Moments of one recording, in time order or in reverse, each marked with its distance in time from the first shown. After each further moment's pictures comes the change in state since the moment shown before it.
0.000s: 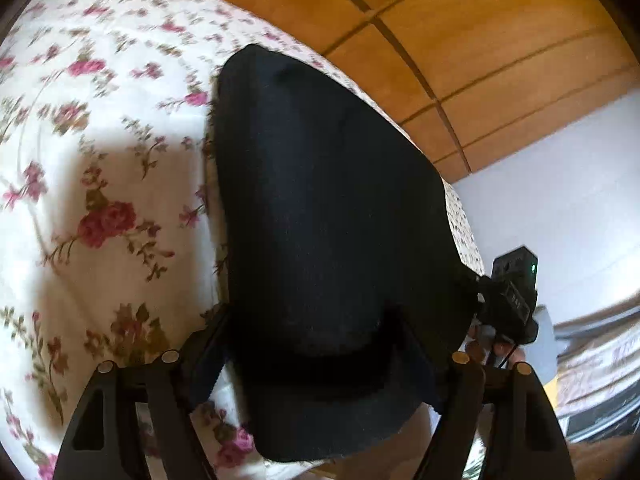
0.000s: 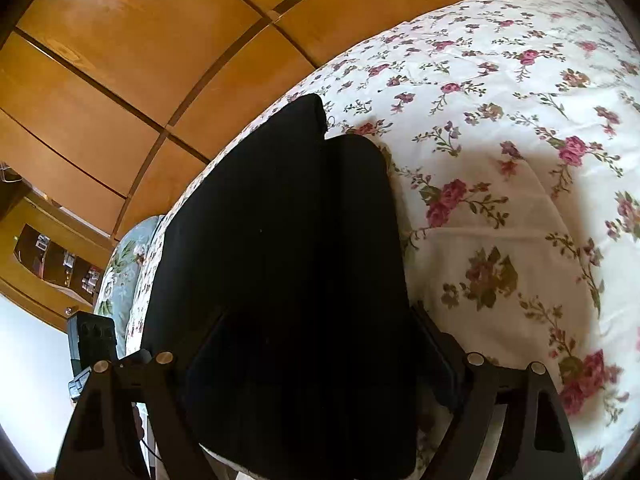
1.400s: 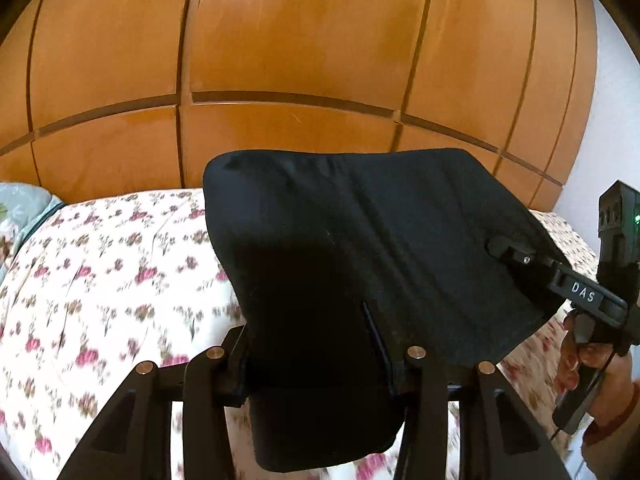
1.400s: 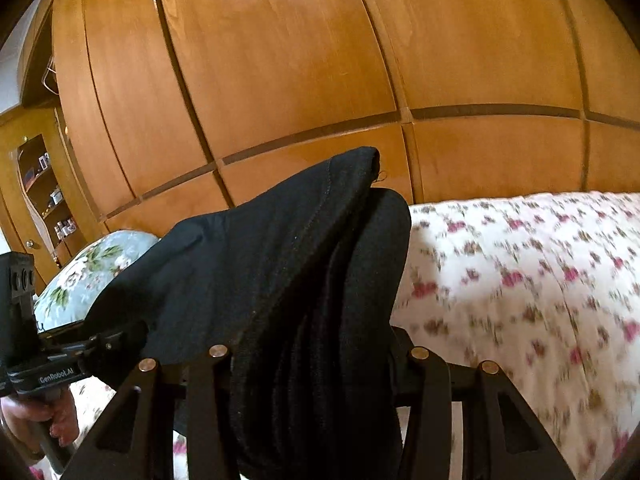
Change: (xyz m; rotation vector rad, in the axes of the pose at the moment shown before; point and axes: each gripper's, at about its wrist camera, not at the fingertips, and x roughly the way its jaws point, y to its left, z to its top) left arm 0.005 -0.049 0.127 0.327 -0.385 0.523; right arm 0.069 0.124 0.107 -0.446 -0.309 -0.080
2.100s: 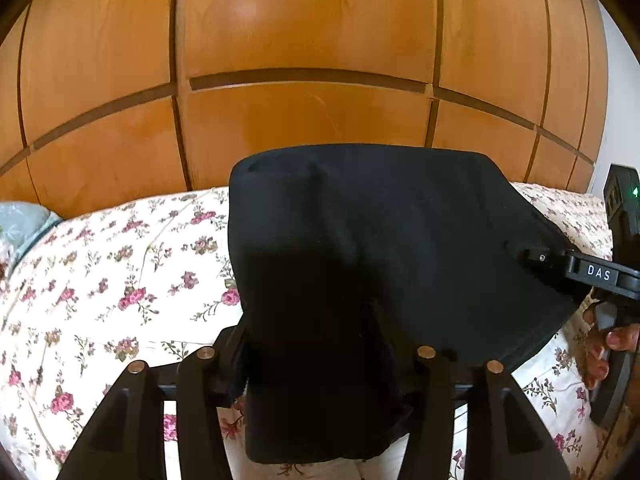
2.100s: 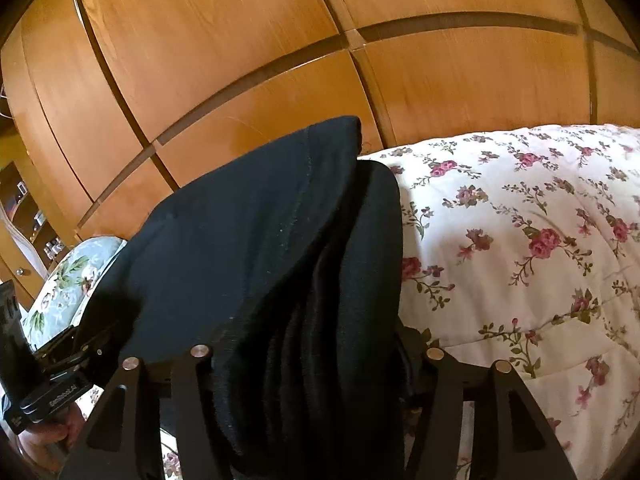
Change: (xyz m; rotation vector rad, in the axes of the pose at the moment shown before) left arm 0.079 0.010 -0.009 0.059 -0.024 0.106; right arm 0.084 -0.060 -0.018 0.150 0.126 -0.013
